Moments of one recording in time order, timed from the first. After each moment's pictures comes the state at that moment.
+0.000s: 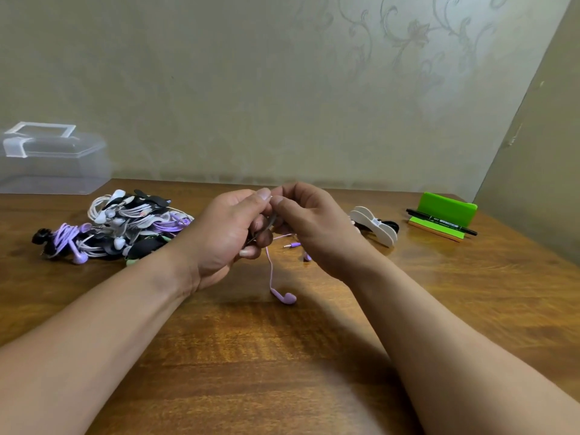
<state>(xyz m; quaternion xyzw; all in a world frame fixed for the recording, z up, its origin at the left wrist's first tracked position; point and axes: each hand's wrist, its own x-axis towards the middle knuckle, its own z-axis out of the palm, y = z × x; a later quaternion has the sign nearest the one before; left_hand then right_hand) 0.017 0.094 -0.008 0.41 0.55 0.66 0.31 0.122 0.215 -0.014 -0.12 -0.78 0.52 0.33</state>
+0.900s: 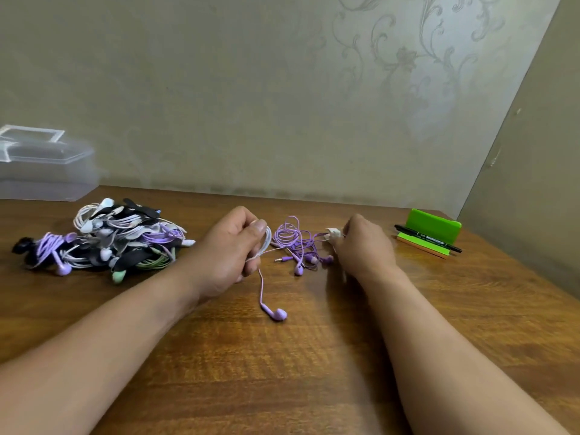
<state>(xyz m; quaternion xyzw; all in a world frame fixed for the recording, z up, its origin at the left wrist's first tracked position) 0.016 0.106 -0.023 0.45 0.62 0.59 0.25 0.154 0.305 -0.035 -0.51 -0.82 0.06 0.24</state>
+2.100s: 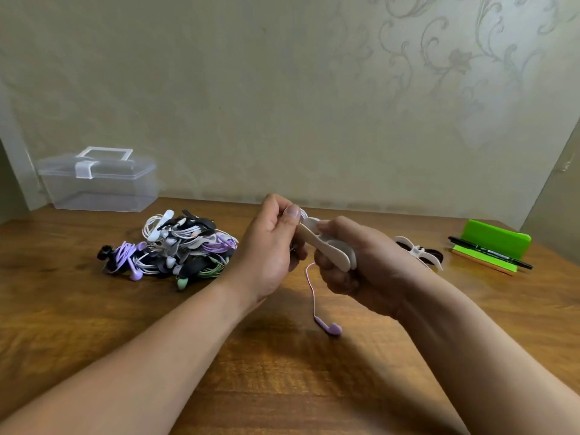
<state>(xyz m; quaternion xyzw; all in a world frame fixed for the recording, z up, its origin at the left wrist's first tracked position) 0.000 0.101 -0.017 0.45 0.54 0.69 0.17 0.135 0.189 0.016 -0.19 -0.65 0.72 0.16</state>
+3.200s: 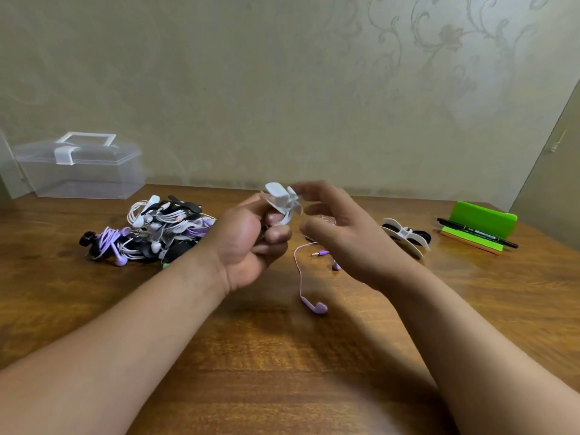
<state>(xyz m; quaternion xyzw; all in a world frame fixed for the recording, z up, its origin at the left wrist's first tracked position) -0.002 0.102 -0.007 0.28 0.40 0.75 0.45 0.137 0.204 0.000 -0.12 -0.86 0.41 0.28</state>
